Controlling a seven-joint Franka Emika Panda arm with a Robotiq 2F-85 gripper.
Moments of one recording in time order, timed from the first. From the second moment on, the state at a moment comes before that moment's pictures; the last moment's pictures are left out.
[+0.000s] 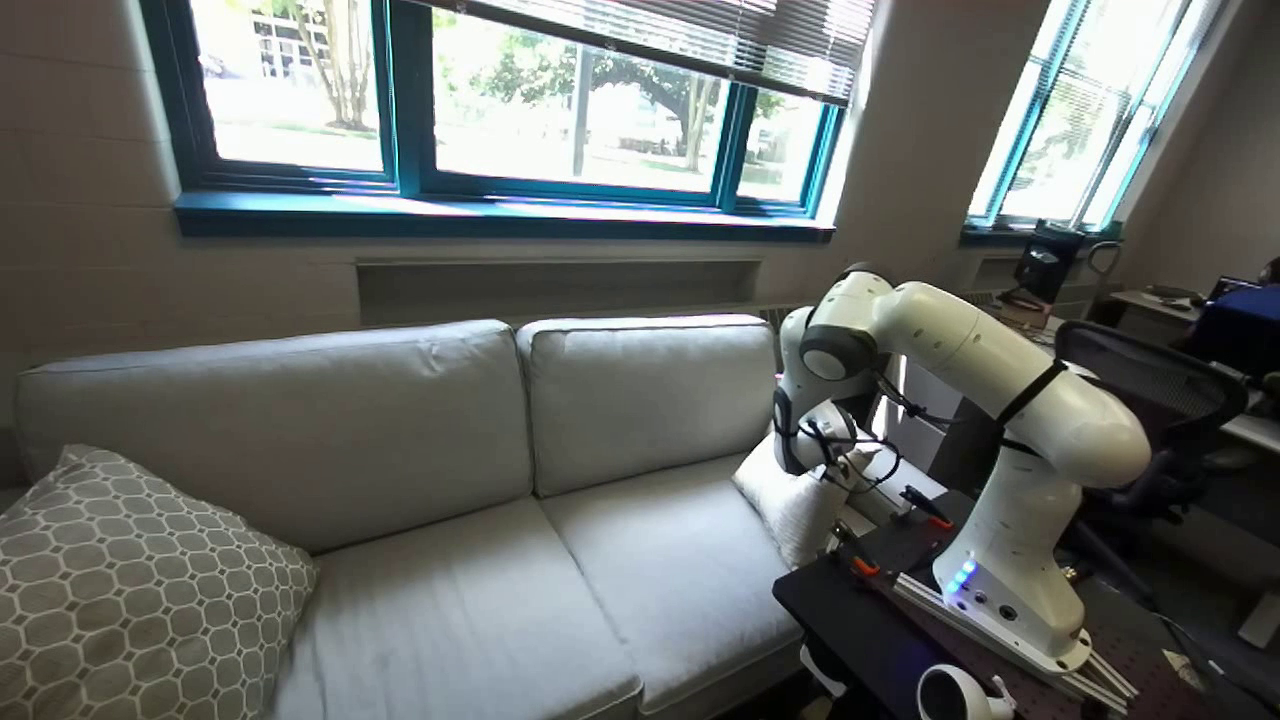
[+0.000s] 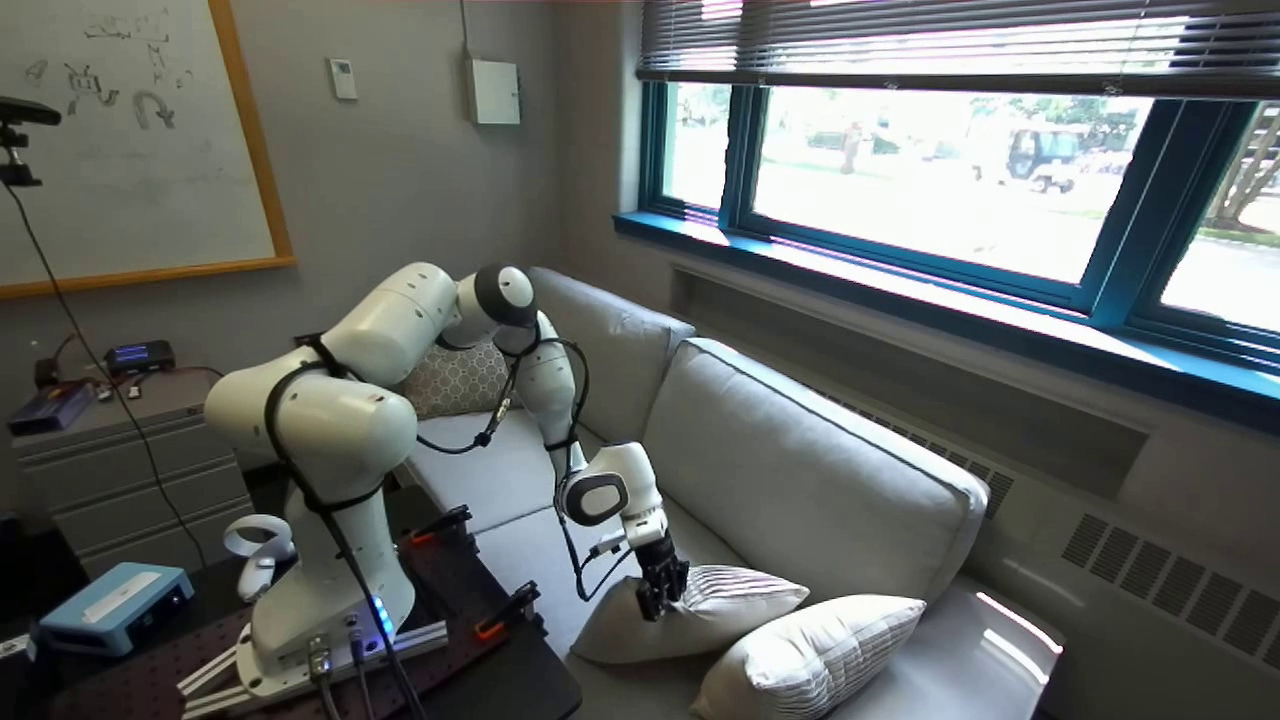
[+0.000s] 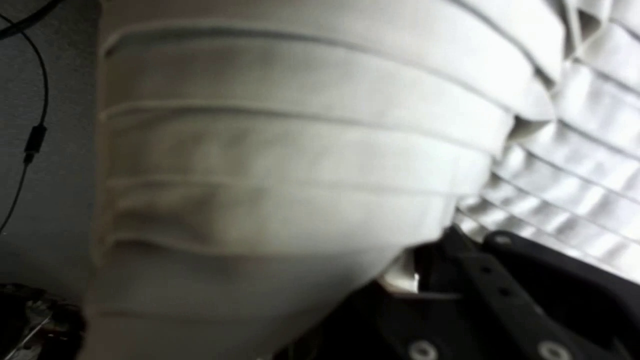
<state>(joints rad) 0.62 1.22 -0.64 -2.17 0.65 3.09 1.12</state>
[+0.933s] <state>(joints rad) 0.64 1.35 -0.77 -2.06 0.41 2.78 1.67</state>
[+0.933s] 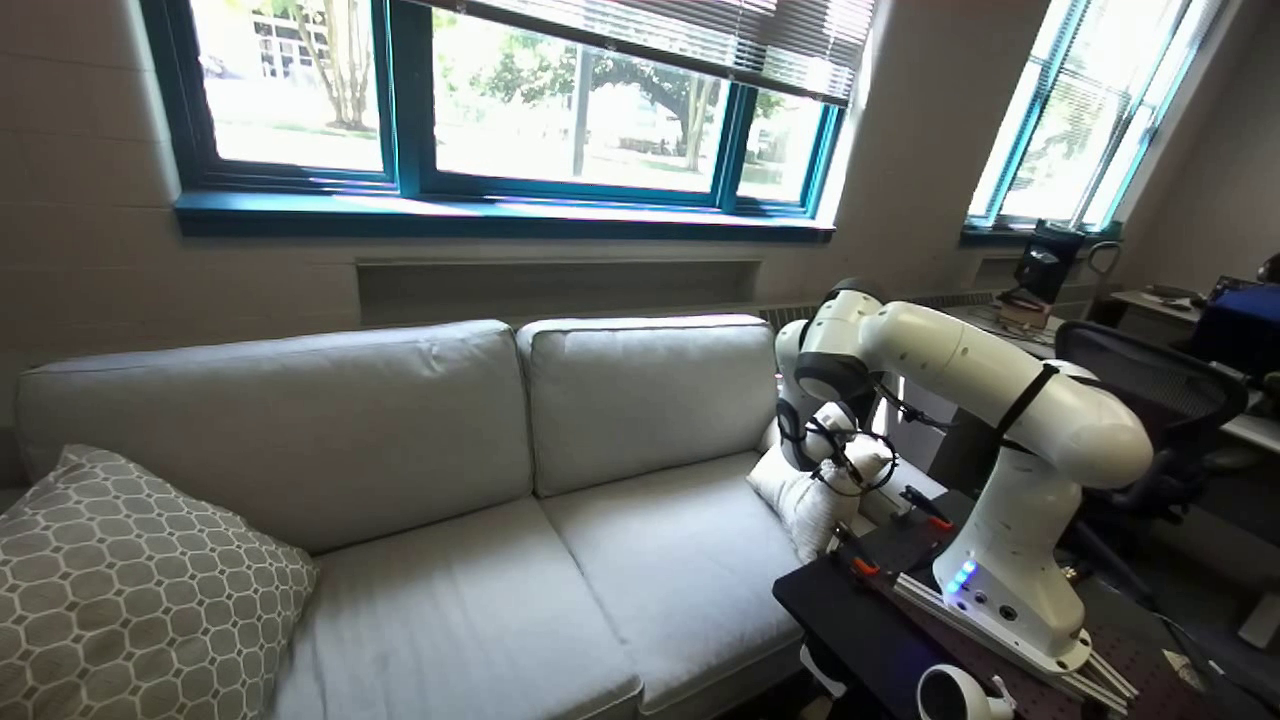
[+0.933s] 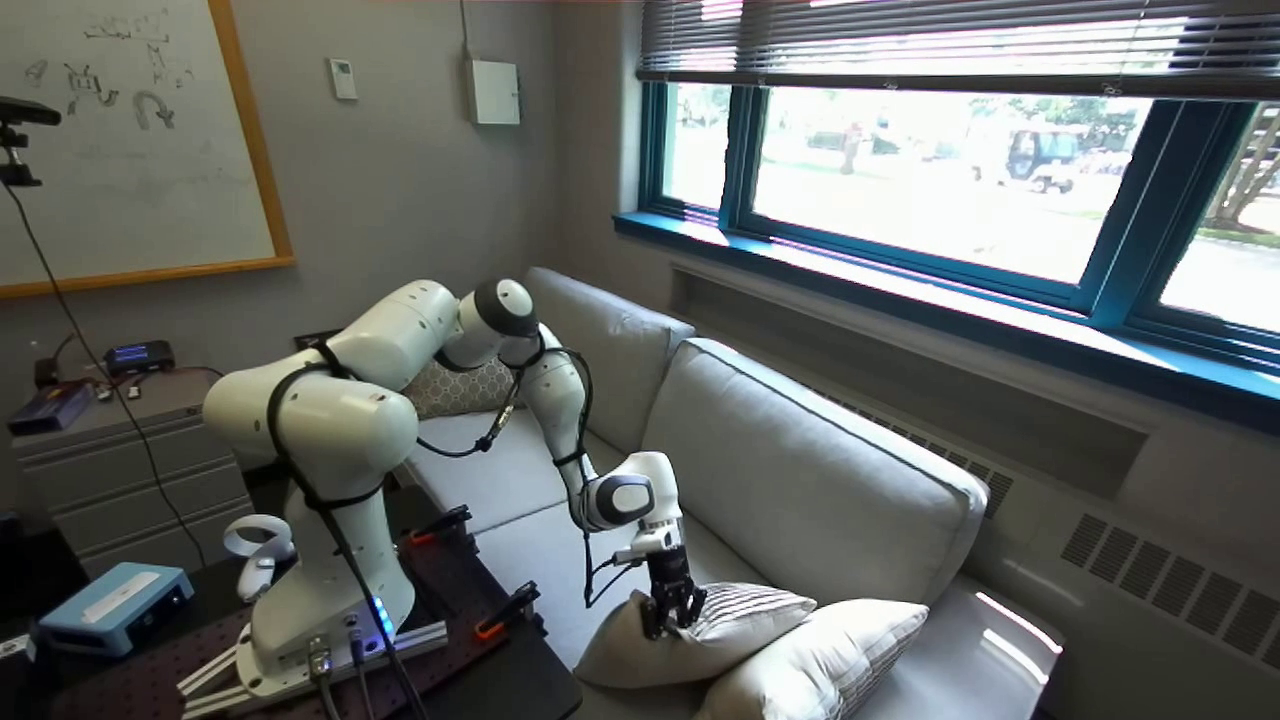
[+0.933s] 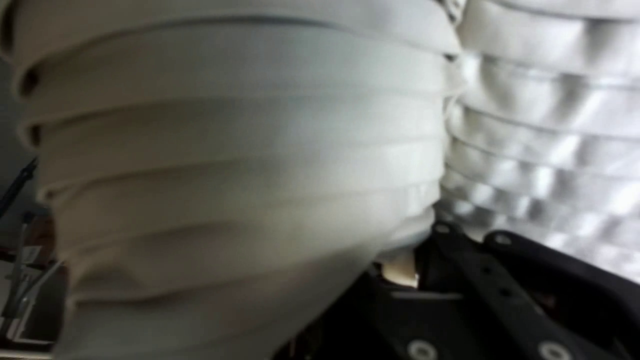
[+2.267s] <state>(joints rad) 0.54 1.32 -0.70 -1.87 -0.11 2.55 1.87</state>
